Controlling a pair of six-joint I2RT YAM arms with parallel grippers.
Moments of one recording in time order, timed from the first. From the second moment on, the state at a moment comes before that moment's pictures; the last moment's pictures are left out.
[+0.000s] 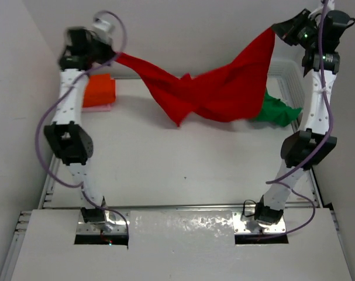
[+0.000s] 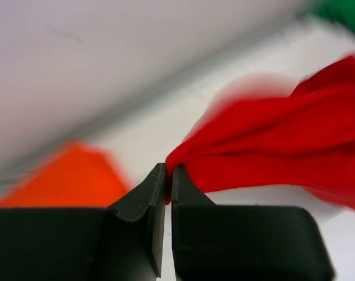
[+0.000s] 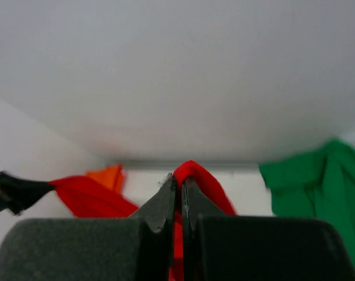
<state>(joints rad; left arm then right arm) -0.01 2.04 2.11 -0.61 0.43 0.31 -0.27 1.95 2.22 -0.34 -0.63 0.53</state>
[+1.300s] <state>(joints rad) 0.12 1.84 1.87 -0.79 0.26 0.46 -0.19 1.26 1.33 -0.02 -0.65 0.59</state>
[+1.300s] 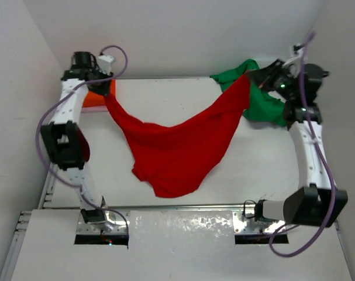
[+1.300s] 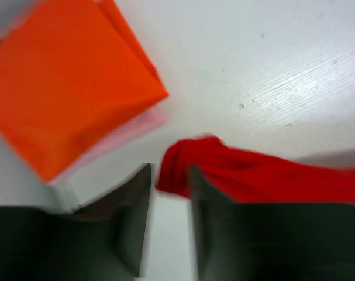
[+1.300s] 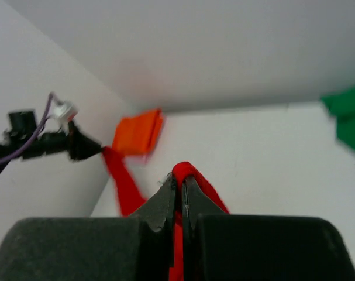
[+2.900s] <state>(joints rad) -0.58 1.79 1.20 -0.93 0.40 0.60 -0.08 1.51 1.11 -0.05 -0.54 0.49</state>
